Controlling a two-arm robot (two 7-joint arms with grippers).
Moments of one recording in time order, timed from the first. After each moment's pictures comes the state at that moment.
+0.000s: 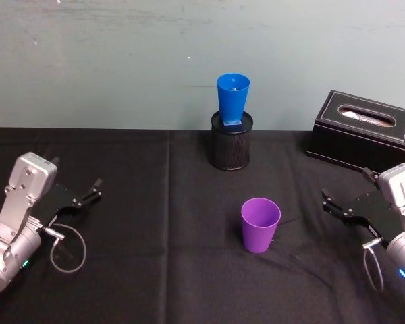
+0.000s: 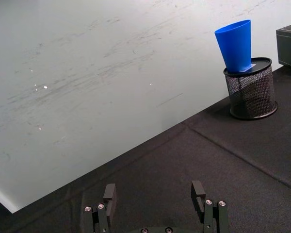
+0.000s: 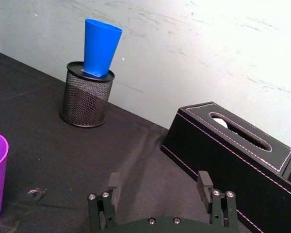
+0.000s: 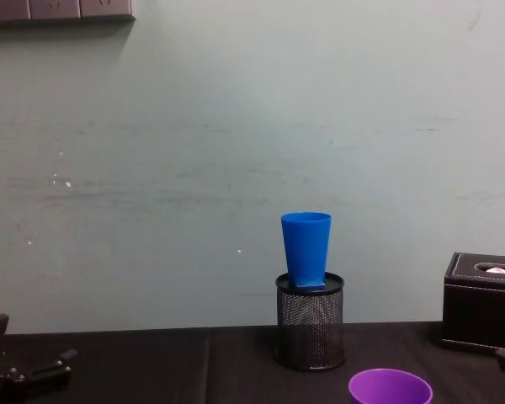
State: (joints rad) left arm -0.20 0.60 0.45 -1.41 -0.25 -0.12 0.03; right arm 0.20 0.60 -0.45 -1.41 0.25 -0.12 -0.03
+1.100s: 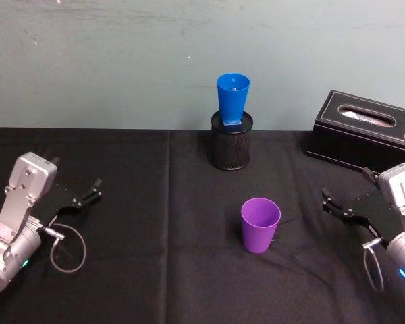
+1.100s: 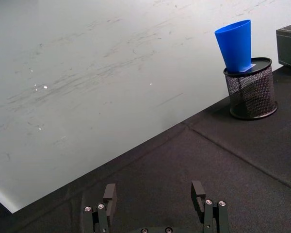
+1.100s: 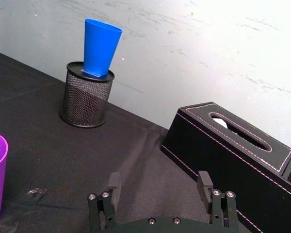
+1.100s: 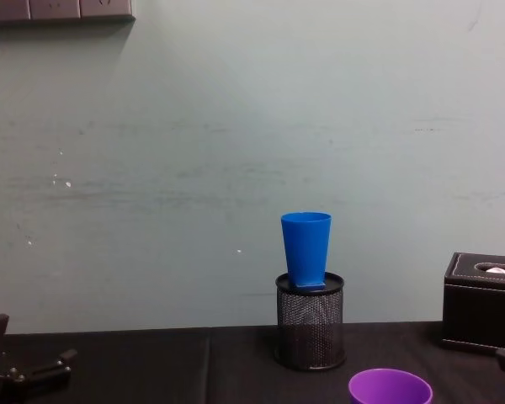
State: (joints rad) left arm -0.20 0.60 0.45 -1.41 -0.25 -0.12 0.03; right arm 0.20 0.60 -0.45 -1.41 0.25 -0.12 -0.03
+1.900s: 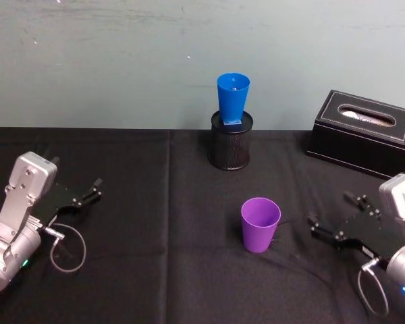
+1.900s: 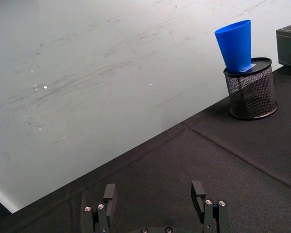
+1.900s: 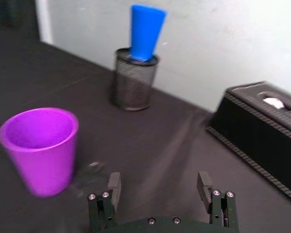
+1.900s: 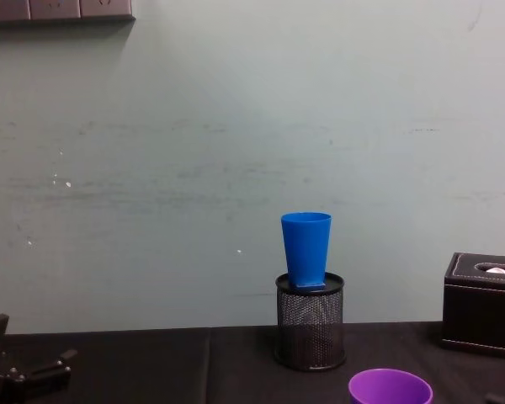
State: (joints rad) left arm -0.20 0.60 0.45 -1.41 -0.25 -0.12 0.03; right arm 0.14 0.64 -0.42 -1.48 0.35 -0.05 0.16
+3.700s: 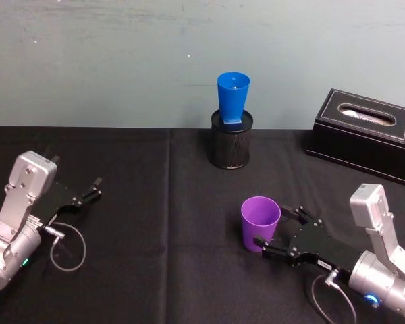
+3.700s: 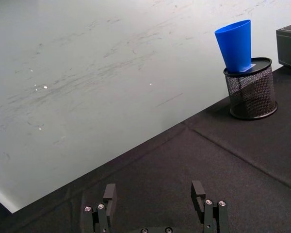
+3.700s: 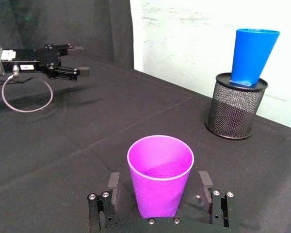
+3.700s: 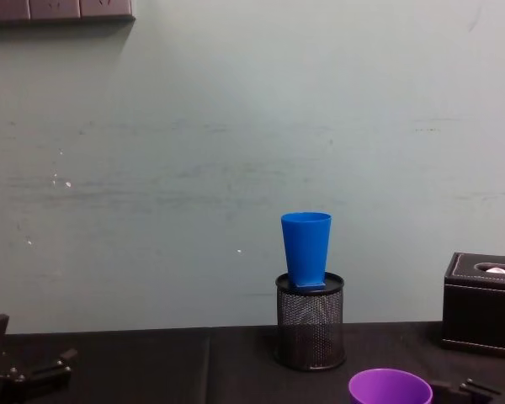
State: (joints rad) left arm -0.20 0.60 0.45 -1.41 -0.25 -0.12 0.03; right arm 0.19 0.51 -0.41 -1.36 0.39 -0.14 0.57
